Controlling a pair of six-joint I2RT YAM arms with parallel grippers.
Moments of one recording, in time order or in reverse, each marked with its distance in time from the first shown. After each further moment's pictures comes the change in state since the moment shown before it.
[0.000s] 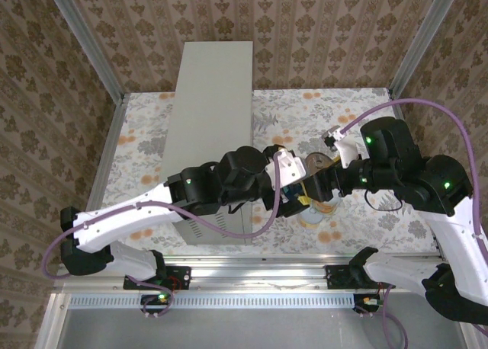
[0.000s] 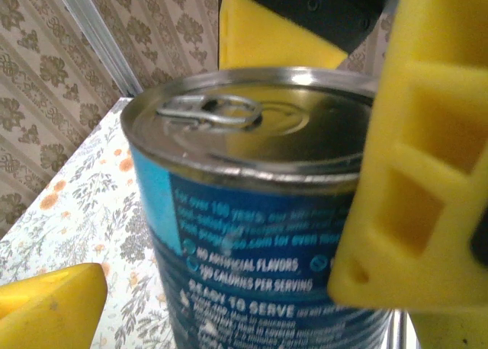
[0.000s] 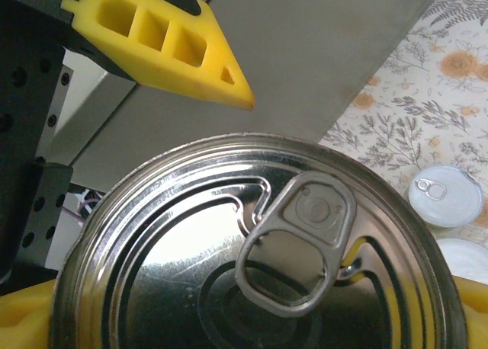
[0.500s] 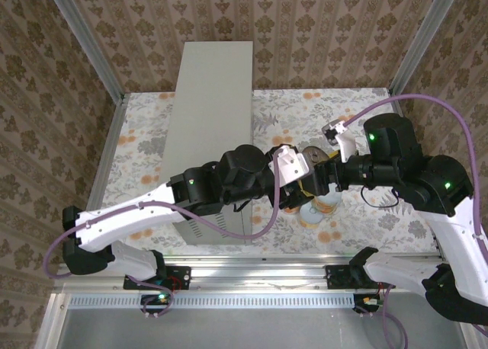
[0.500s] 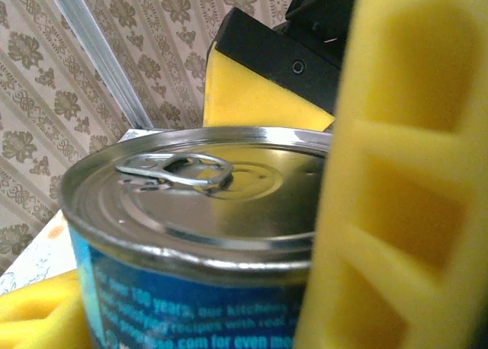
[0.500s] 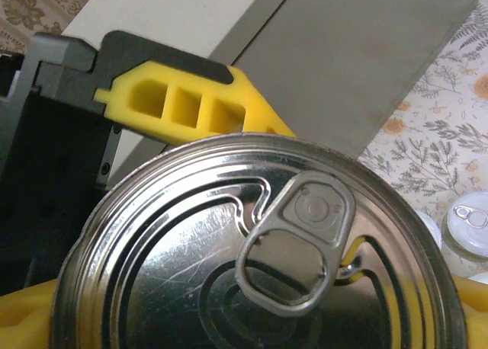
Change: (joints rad) left arm -0.002 0.011 0.000 0.093 -0.004 0.011; right arm -0.002 -0.004 0.000 0.085 -0.054 0.087
